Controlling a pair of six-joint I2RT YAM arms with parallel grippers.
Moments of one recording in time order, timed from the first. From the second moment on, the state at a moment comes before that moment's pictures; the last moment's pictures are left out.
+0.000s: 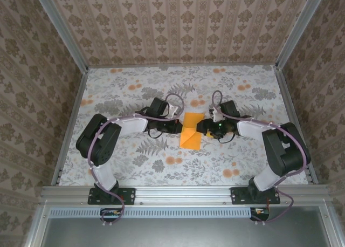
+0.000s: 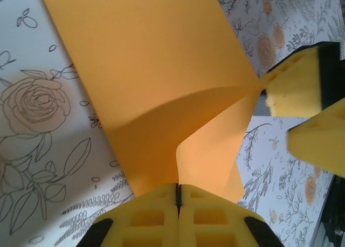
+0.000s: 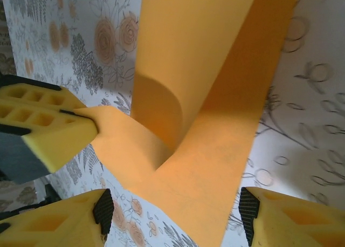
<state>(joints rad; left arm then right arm) -0.65 1.79 0.97 -0.09 0.60 -0.37 0.30 1.61 0.76 -0.17 -0.65 0.56</state>
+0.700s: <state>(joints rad) -0.56 1.50 0.82 -0.03 0.55 -0.46 0.29 1.64 0.85 -0.03 -0.74 0.62</state>
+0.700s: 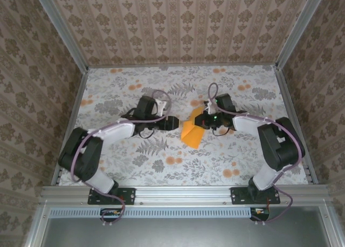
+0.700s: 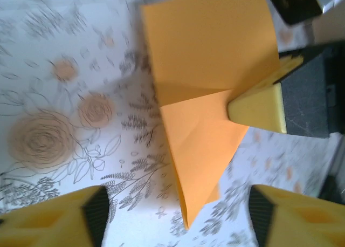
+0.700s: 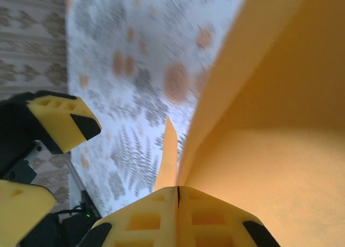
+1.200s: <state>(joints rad) -0.50 1.24 0.76 0.38 0.74 -0.78 0.24 1.46 1.11 0.17 -1.06 0.65</state>
